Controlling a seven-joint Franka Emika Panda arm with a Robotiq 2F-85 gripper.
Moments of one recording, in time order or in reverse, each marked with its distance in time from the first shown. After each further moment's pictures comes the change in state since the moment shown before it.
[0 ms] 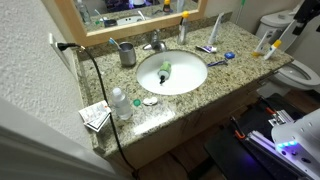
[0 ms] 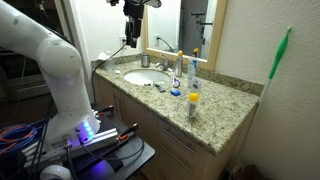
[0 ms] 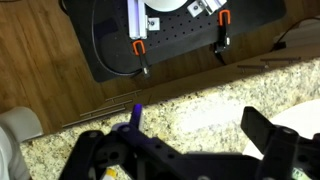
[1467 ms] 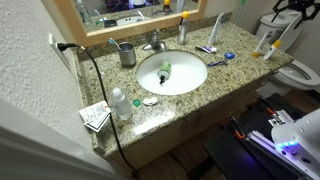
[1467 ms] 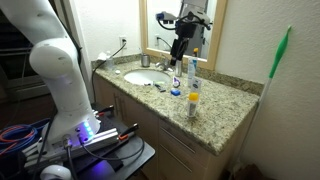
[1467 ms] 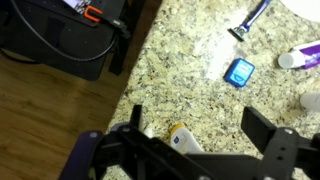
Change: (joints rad) arm -0.208 0.573 -0.177 0.289 0.153 0.313 0.412
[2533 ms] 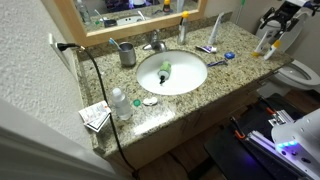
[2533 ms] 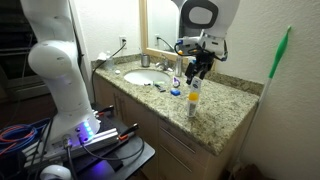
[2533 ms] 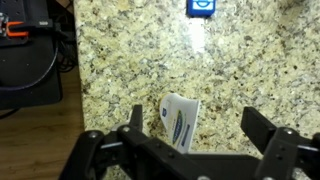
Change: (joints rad) arm -0.027 0.319 -0.078 0.113 0.225 0.216 0.211
